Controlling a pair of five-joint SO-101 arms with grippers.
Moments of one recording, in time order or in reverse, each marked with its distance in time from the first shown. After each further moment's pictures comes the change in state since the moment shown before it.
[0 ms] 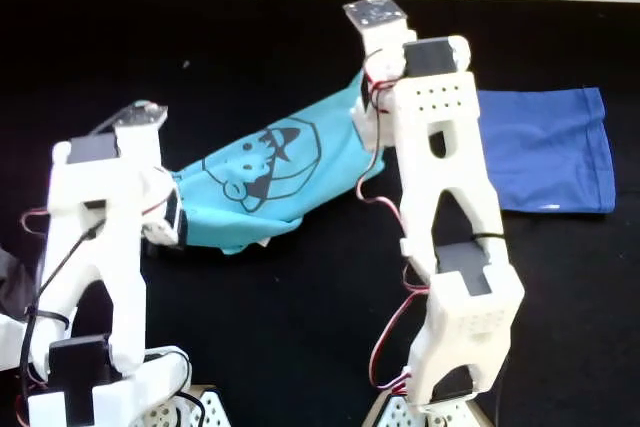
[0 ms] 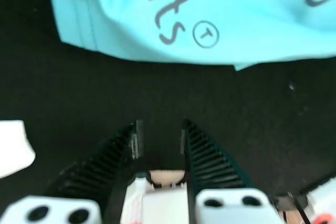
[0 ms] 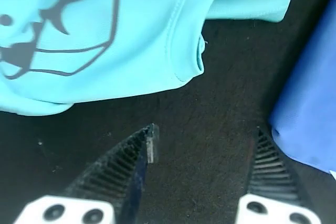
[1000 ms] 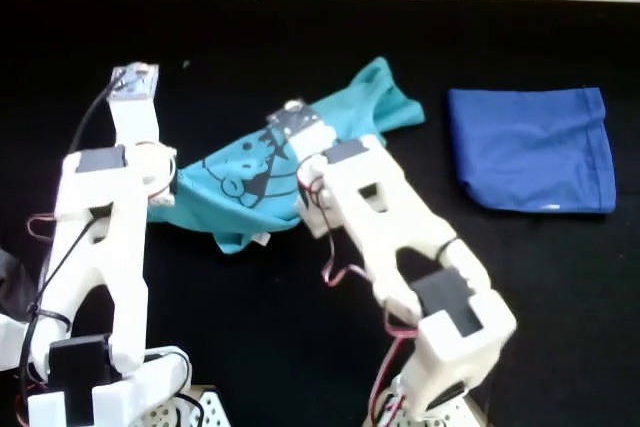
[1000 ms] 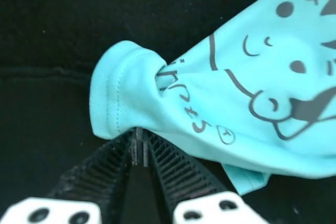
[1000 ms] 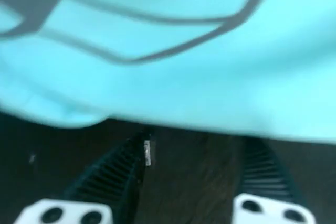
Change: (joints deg) left arm 0.4 0.0 -0.3 -24.1 0.0; right arm -12.5 -4.5 48.0 -38.5 0.0
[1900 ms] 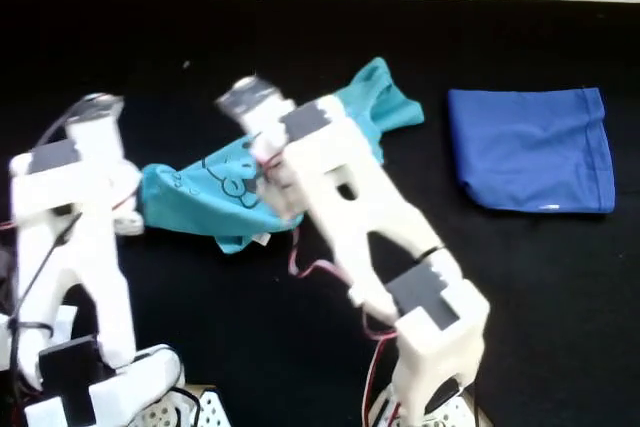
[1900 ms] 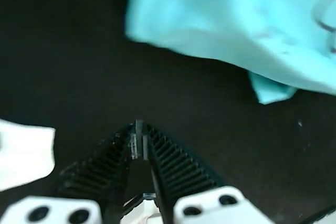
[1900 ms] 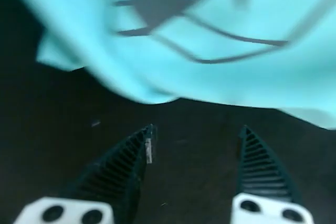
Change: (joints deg) left arm -11.5 0.0 -3.6 21.9 -0.1; right arm -10.5 2.7 -23.7 24.7 -0.1
